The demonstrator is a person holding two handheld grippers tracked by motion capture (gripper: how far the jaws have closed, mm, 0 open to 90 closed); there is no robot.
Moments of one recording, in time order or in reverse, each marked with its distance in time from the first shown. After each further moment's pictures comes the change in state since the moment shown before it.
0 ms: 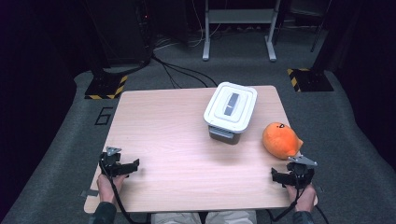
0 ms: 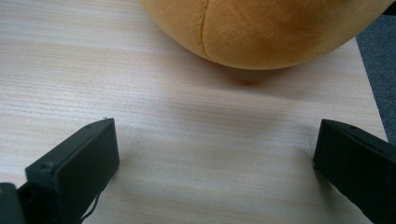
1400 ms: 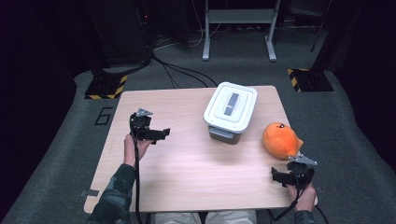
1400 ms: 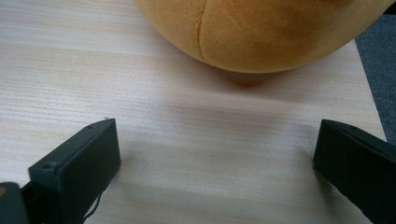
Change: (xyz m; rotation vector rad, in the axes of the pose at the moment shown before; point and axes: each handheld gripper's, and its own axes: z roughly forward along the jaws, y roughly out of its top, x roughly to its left) left arm -0.090 0.135 0.011 -0.047 -0.266 0.191; right arm 0.000 0.001 0.001 -0.005 -0.001 0.013
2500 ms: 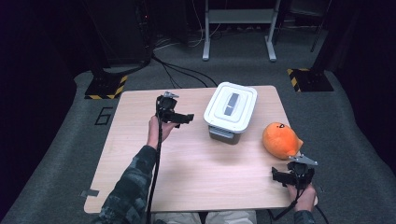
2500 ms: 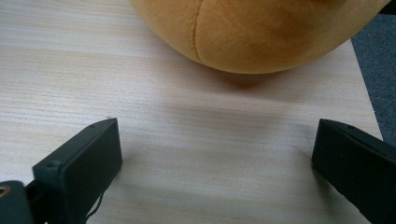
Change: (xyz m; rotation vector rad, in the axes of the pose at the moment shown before) left arm -0.045 0.070 0.052 0.012 -0.084 0.055; right arm -0.001 0.000 0.000 -0.001 -0.006 0.005
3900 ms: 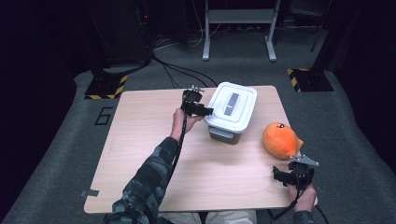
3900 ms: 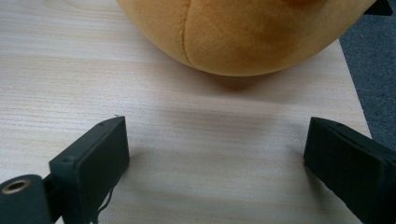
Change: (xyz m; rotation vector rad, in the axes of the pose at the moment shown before) left arm -0.043 0.035 0.062 0.055 -0.091 0.012; right arm -0.001 0.000 -0.001 -0.017 -0.018 0.017
